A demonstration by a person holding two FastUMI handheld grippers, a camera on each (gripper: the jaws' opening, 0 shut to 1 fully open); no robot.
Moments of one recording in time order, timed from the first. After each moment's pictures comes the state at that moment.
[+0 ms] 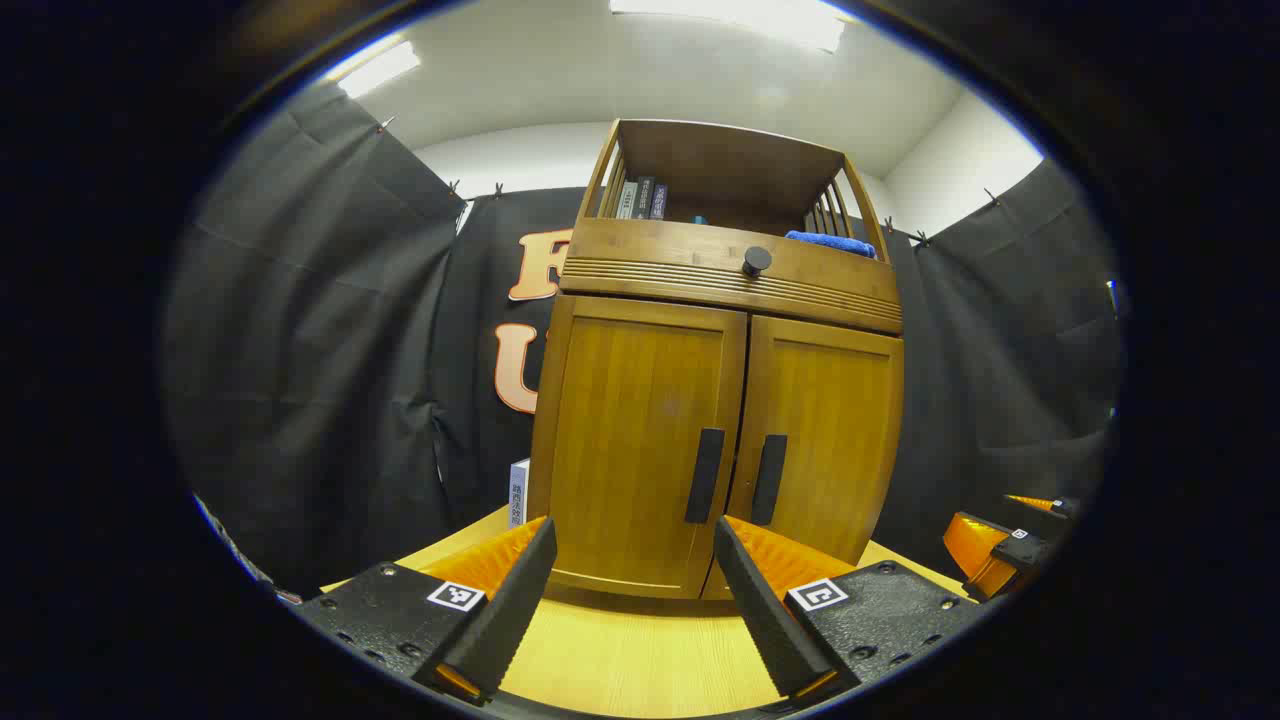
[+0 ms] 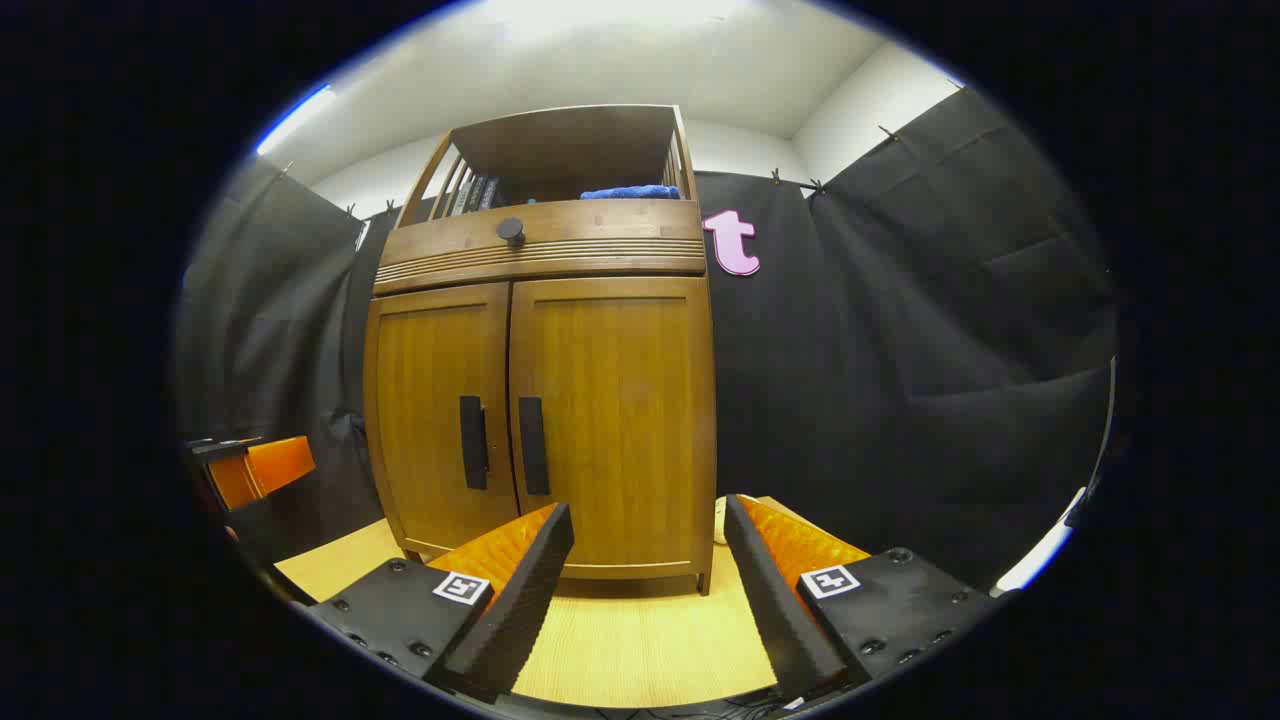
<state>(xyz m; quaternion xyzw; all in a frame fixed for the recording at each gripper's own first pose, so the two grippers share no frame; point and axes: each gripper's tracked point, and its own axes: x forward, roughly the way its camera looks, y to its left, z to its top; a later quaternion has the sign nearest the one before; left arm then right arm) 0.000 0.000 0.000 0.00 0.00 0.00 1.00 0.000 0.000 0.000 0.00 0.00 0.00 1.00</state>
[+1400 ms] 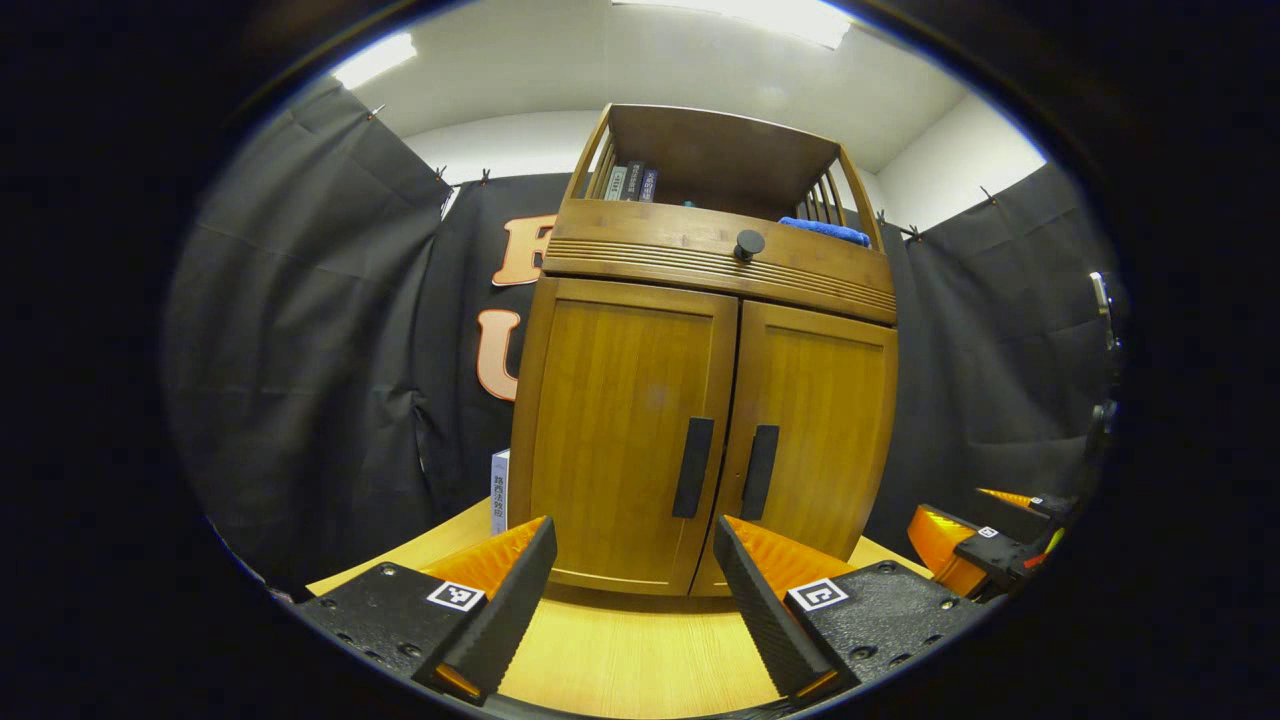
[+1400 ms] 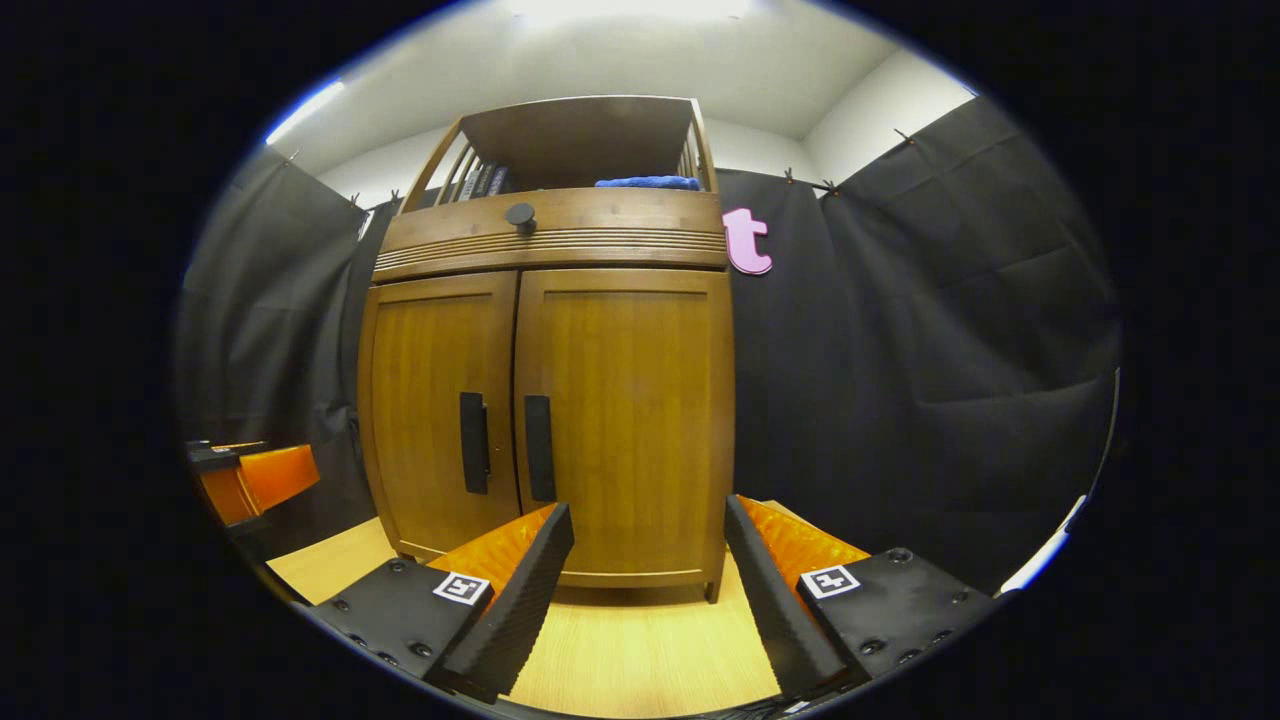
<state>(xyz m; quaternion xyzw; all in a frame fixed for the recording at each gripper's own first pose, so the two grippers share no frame) 0.015 -0.005 -0.006 -0.01 0.02 -0.02 1.00 0.050 0.039 0.001 -0.02 0.01 0.02 1.00</state>
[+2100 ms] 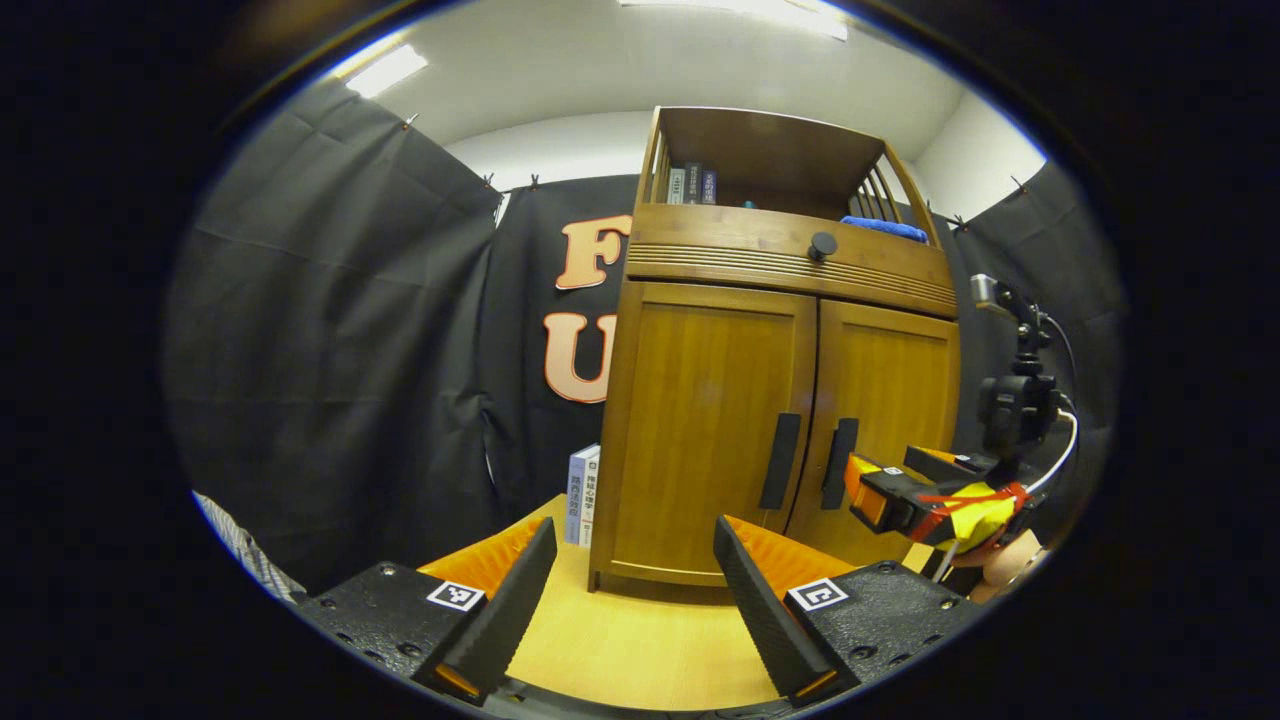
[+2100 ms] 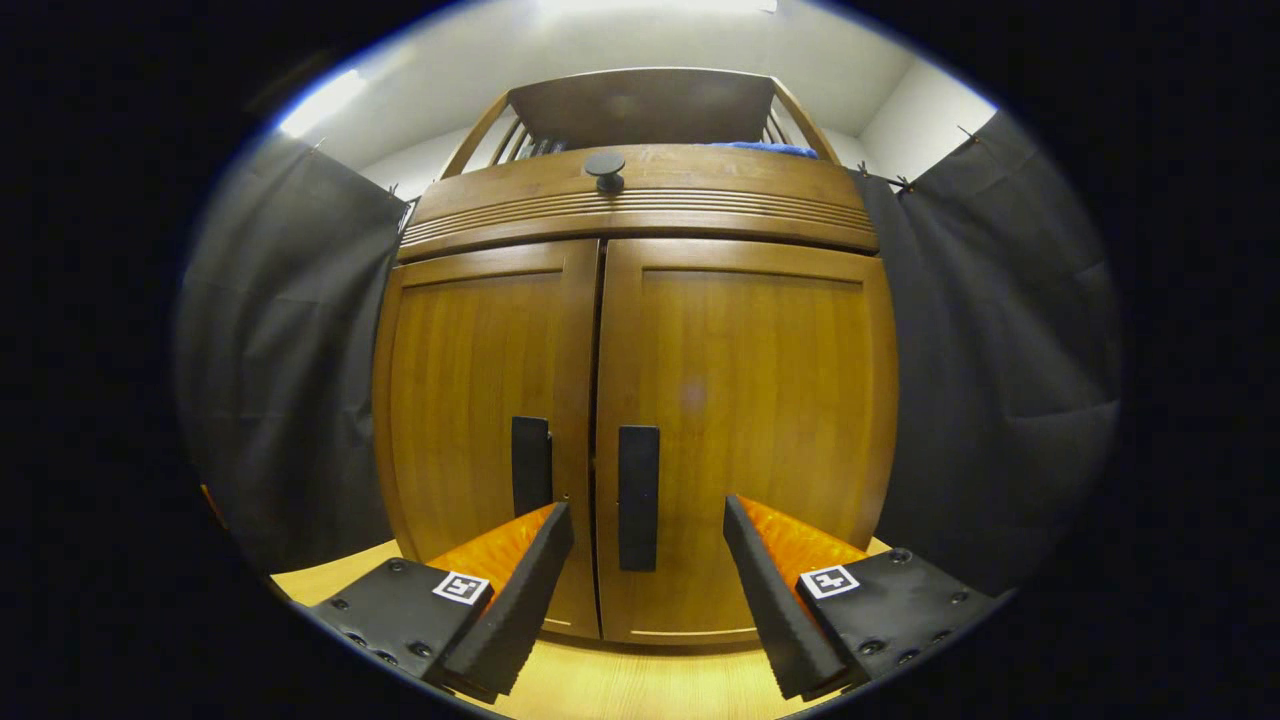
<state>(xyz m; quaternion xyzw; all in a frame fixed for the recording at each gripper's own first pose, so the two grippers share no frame) -0.004 0.077 -0.001 0.02 0.03 0.07 1.00 0.177 0.144 -0.002 -0.02 0.01 0.08 1.00</state>
